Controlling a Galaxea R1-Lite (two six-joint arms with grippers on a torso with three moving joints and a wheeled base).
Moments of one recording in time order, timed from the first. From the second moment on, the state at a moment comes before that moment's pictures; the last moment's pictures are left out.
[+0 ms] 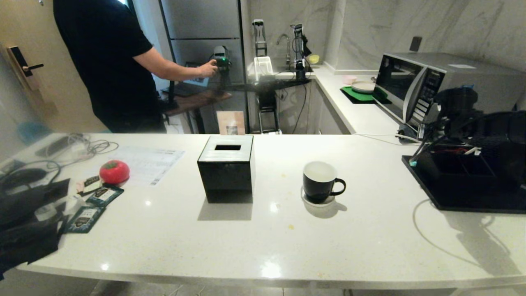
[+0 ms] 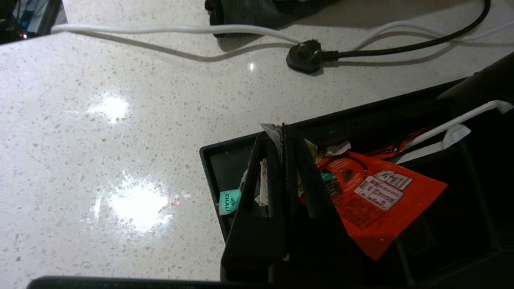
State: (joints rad) left arm 0.00 0.00 0.00 0.00 0.00 -0.03; right arm -0.15 2.32 -1.90 0.02 -0.32 0.05
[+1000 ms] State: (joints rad) left arm 0.00 0.00 0.00 0.00 0.00 -0.03; right arm -0.15 2.15 -1.77 0.02 -0.32 0.05
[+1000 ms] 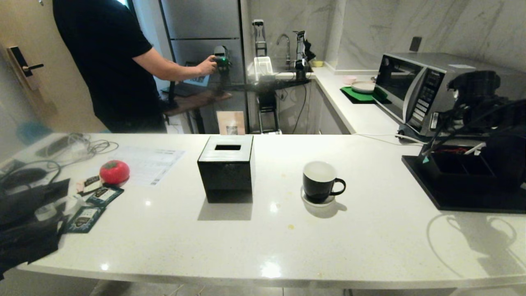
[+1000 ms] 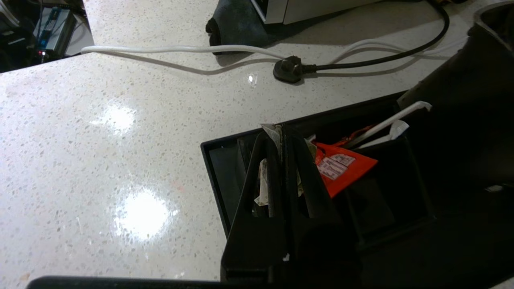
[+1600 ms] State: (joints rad) left arm 0.00 0.00 0.00 0.00 0.00 -0.03; right arm -0.15 2.01 -1.66 -0.02 -0.31 0.05
